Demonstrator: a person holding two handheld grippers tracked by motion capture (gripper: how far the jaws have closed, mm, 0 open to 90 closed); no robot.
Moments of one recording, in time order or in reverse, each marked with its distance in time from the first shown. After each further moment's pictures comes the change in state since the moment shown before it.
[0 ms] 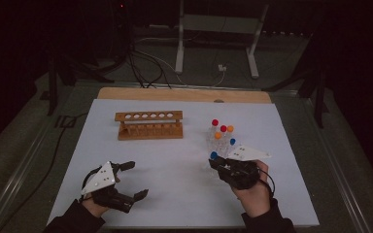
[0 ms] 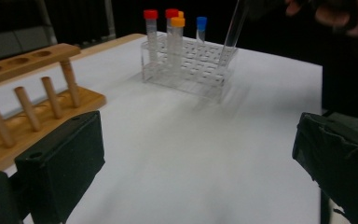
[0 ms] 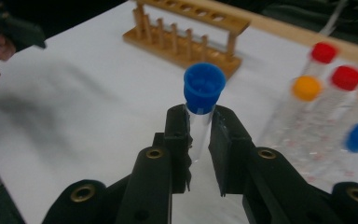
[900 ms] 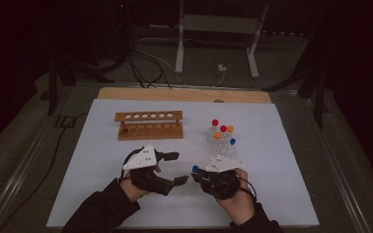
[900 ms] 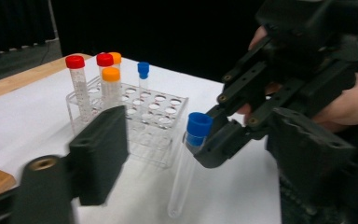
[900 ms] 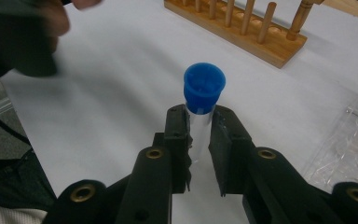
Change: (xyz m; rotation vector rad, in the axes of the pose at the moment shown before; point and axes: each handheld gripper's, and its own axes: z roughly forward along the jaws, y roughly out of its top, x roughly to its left) left arm -0.021 0.068 0.080 -0.005 -0.180 -0.003; right arm 0.033 -0.013 0.030 0.082 0.100 -0.087
